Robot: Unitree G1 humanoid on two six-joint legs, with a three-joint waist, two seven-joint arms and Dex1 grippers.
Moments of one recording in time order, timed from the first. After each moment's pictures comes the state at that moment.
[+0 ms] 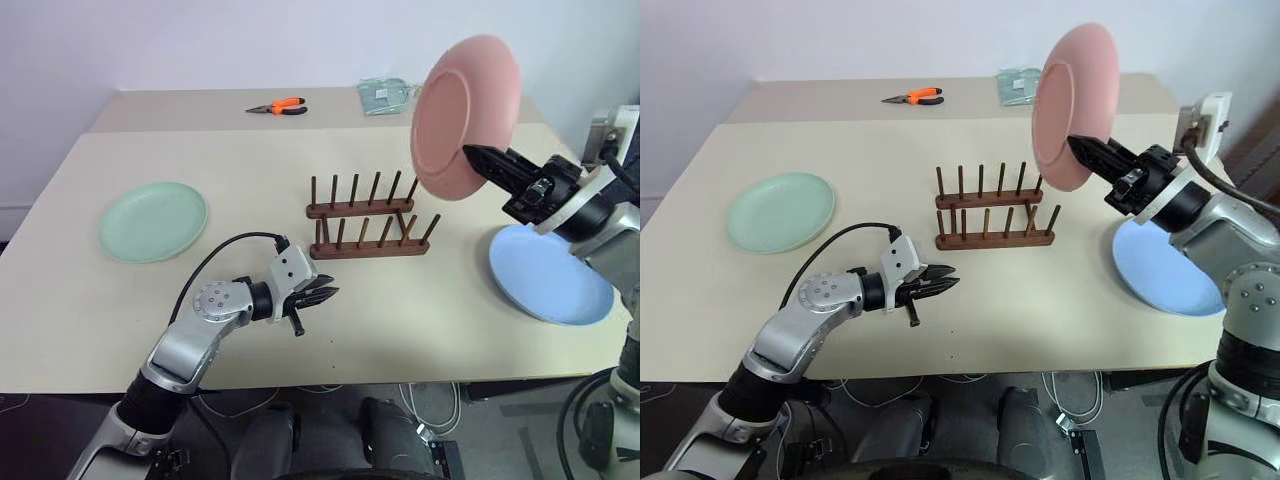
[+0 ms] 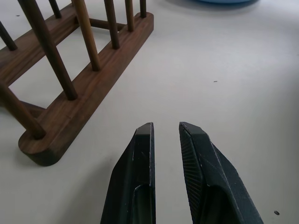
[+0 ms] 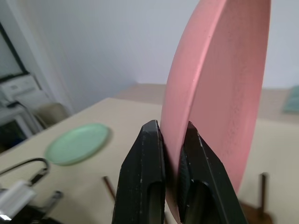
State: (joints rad) left arm -0.28 0.45 -0.30 -0.31 -0.21 0.51 -0.76; right arm -0.41 -0.71 -0.43 -0.33 1.12 0.85 0.48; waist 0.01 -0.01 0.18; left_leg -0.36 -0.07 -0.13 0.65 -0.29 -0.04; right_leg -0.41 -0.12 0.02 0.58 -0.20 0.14
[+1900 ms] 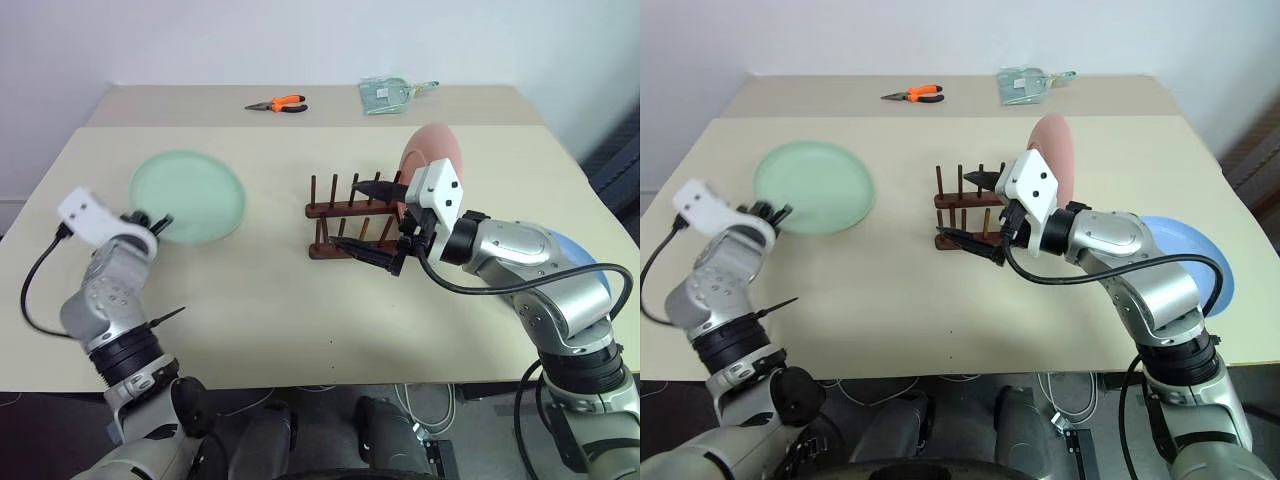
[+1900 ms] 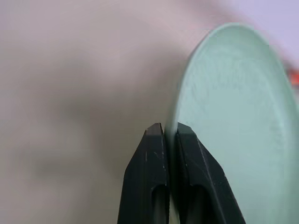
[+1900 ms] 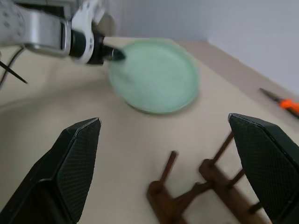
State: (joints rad) left arm -0.61 0.16 0.59 -0.12 -0.44 0.79 0.09; right arm -0.54 -0.64 0.13 -0.46 0.45 0.54 0.69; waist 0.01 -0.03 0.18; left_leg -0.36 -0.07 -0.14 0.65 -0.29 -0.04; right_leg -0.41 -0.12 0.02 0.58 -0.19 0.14
